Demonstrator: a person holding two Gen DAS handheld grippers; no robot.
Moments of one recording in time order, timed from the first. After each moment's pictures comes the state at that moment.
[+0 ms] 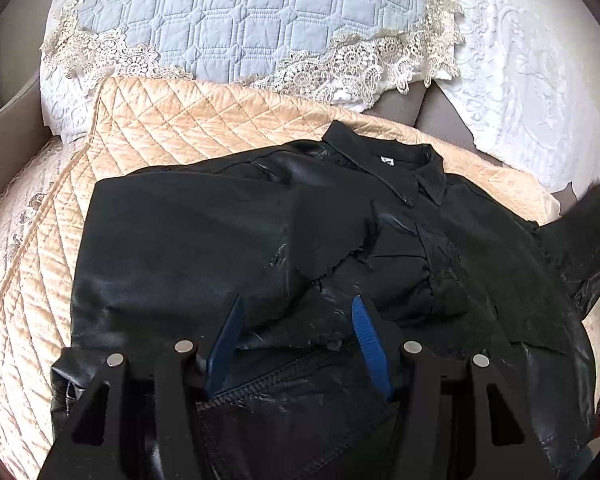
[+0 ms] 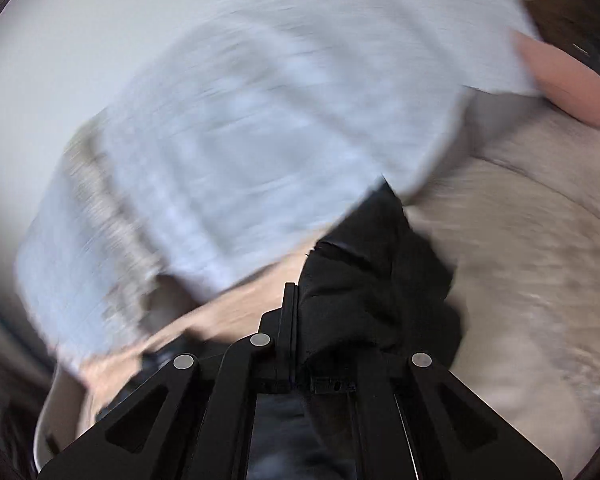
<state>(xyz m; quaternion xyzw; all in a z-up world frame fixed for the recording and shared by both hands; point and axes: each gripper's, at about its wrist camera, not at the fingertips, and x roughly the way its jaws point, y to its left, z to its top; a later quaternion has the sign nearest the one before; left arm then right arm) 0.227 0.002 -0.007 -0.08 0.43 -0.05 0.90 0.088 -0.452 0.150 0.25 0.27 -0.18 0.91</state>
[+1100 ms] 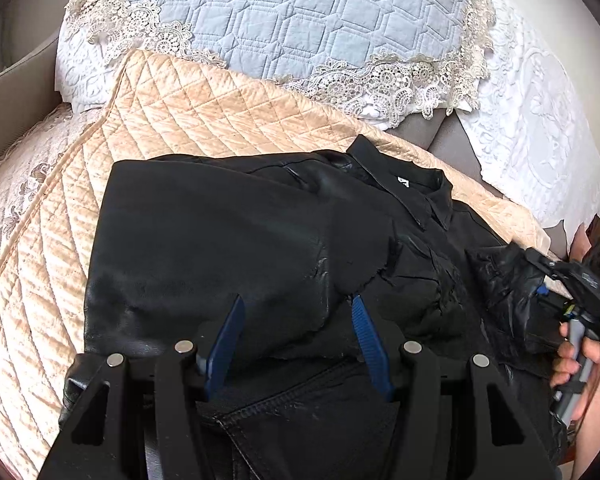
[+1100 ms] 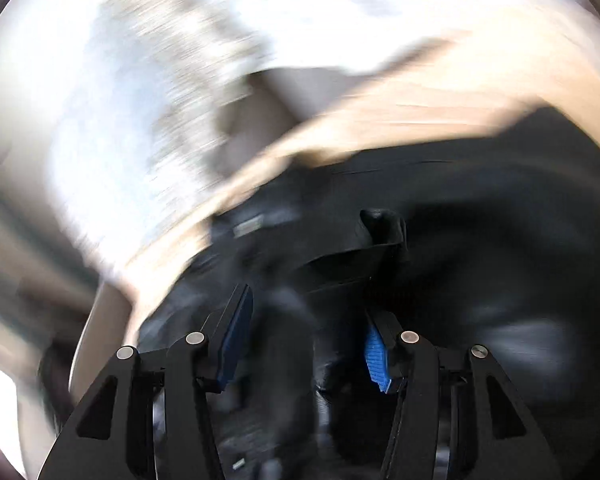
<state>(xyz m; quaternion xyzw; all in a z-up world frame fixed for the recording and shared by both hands) 0.231 0.040 -0.007 -0.15 0.43 -0.05 0.89 0.200 -0.282 -0.003 0.29 0.39 0.04 0.87</state>
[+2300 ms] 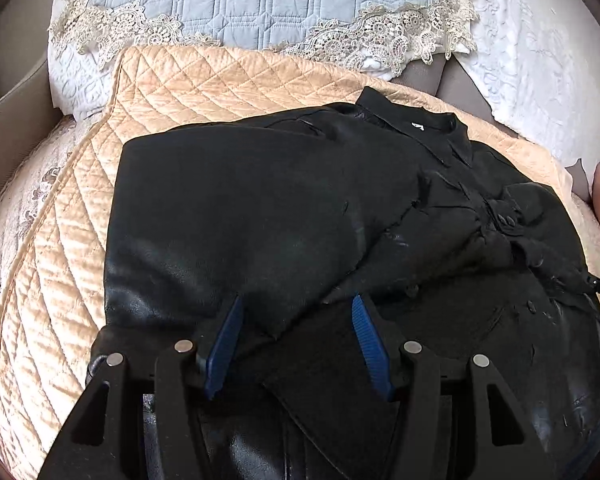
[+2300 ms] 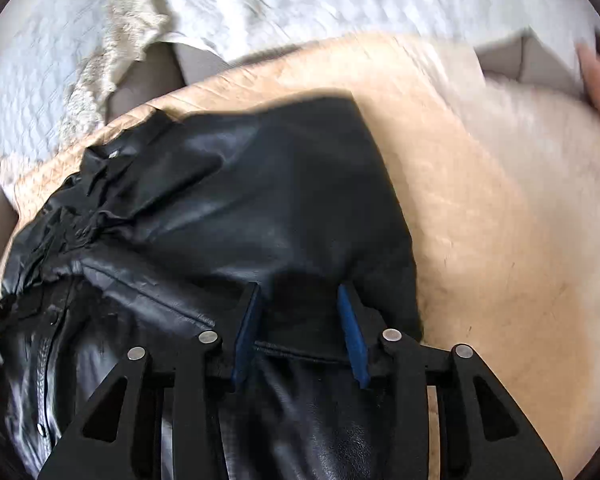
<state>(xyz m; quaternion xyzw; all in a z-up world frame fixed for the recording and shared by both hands) 0.215 0.036 -0.033 -0.05 0.46 -0.05 0.89 0.061 -0.378 -0.018 0.16 0.46 -0.20 0.85</state>
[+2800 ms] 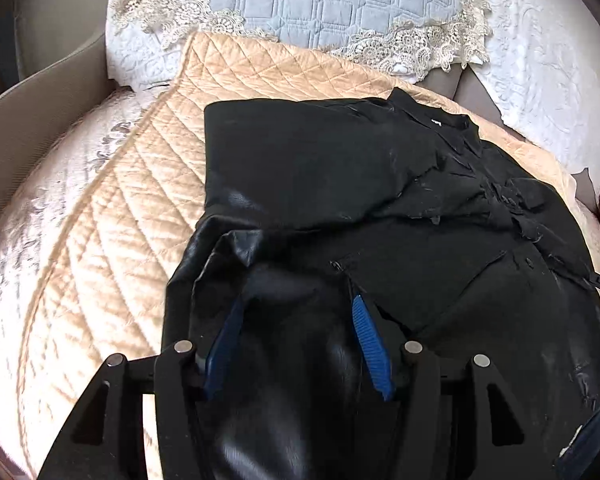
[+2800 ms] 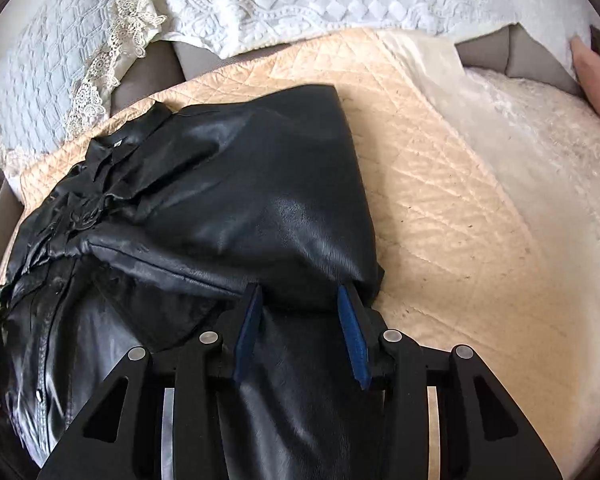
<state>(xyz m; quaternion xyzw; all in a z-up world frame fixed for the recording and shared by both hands) 0.138 0.073 -0.023 -0.07 0.46 -0.01 0.89 0.030 -0.369 -0.001 0.13 0.48 -0.20 0.85</state>
